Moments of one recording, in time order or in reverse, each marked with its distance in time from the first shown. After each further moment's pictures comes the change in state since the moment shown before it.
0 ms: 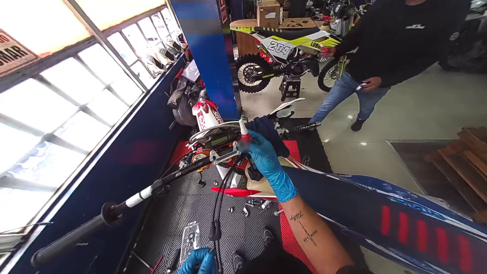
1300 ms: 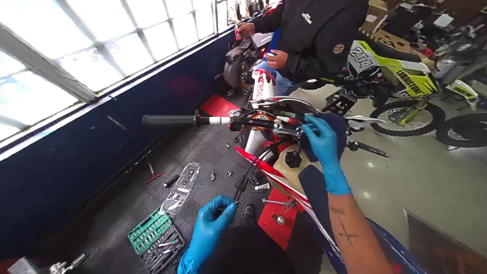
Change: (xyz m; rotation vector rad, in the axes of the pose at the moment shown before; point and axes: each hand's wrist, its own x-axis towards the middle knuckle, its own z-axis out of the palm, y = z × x) left_hand -0.030 -0.008 -0.045 -0.077 0.189 -0.019; right_hand 0.028 0.005 0.012 -1.431 -0.336 -0.266
